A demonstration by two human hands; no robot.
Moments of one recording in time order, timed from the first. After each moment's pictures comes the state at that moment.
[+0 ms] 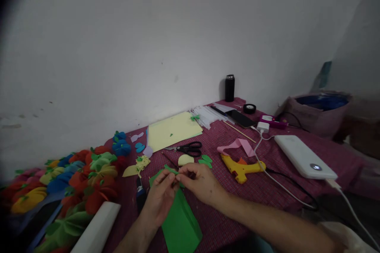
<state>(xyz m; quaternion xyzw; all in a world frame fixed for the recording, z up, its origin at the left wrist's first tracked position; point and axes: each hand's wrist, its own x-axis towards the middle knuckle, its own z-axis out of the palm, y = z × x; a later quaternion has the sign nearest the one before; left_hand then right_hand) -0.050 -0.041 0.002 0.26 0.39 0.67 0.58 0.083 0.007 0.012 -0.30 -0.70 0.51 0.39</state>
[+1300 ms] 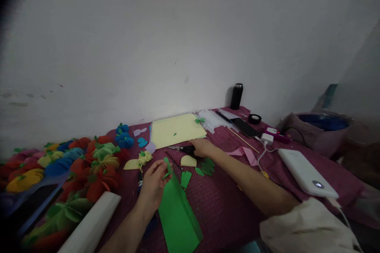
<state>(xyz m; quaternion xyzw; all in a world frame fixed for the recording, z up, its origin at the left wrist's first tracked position) -0.078 -0.030 0.007 0.20 0.48 0.71 0.48 0.066 0.147 0.010 -0.38 -0.91 0.17 0.09</state>
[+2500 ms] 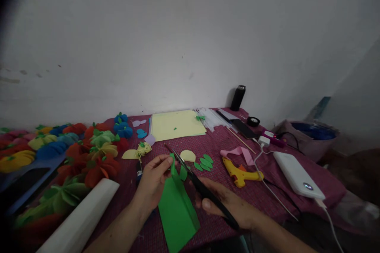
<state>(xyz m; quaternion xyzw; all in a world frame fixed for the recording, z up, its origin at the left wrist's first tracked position) -0.067 -0.049 0.028 0.26 0.45 0.70 0.49 0.141 -0.021 0.029 -0.22 -0.75 0.61 0.15</state>
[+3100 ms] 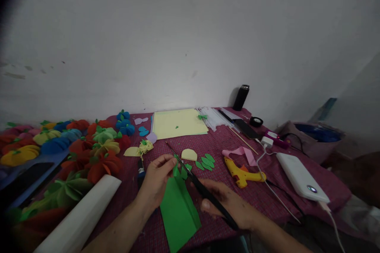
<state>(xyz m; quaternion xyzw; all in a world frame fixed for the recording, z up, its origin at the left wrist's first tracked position) -0.066 -0.046 0.020 0.29 0.46 0.68 0.48 0.140 -0.023 0.018 -0.26 -0.74 0.60 0.15</state>
